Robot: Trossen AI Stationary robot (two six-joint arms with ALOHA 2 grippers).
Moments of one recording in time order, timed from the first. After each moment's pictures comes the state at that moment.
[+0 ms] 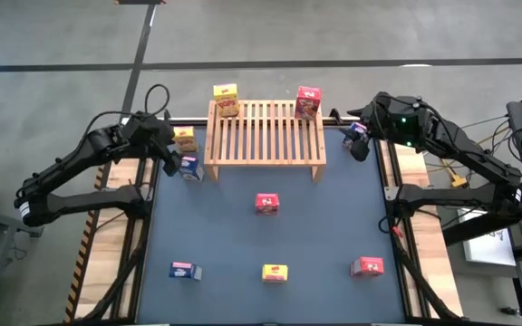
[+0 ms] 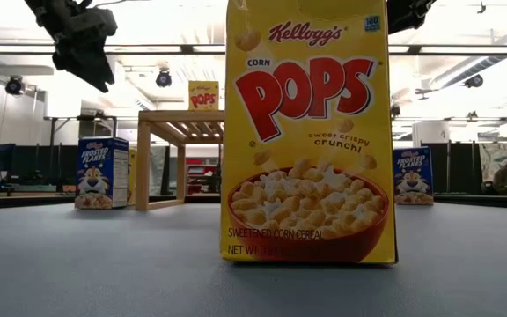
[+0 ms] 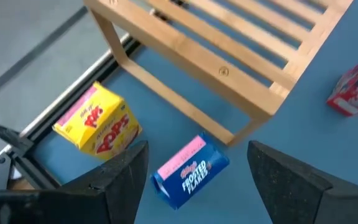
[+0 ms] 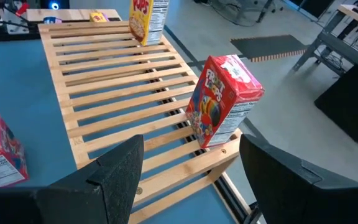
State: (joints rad) left arm 0.59 0.80 0.98 -1.02 -0.09 -0.05; right arm -0.48 0.89 1.16 -0.72 0.11 -0.21
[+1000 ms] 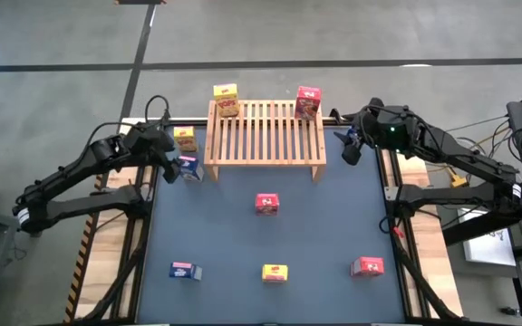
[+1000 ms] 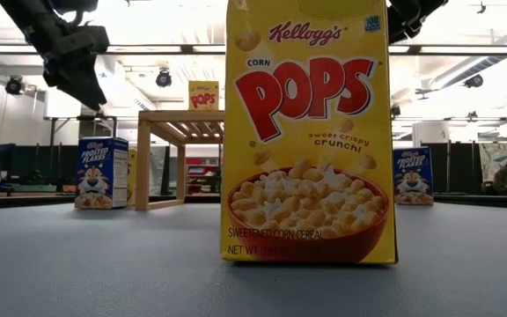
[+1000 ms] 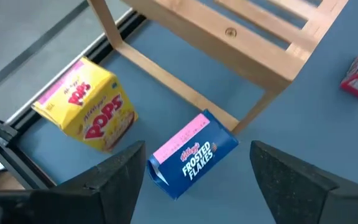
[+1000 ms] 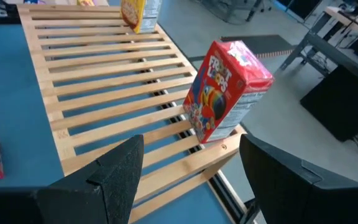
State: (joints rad) left arm 0.59 0.70 0.81 -0.96 -0.09 -0.04; right arm -0.42 0.89 1.05 -0.61 0.22 -0.22
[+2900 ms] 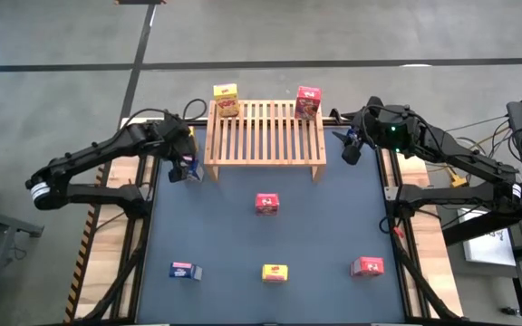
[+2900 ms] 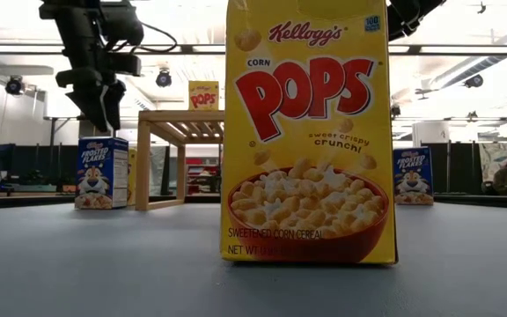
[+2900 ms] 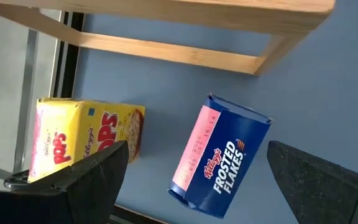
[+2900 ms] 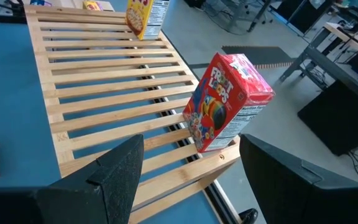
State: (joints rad) left arm 0.59 1.06 0.92 -1.02 -0.12 0.44; right arm -0.42 0.89 1.05 -0.59 0.20 -0.27
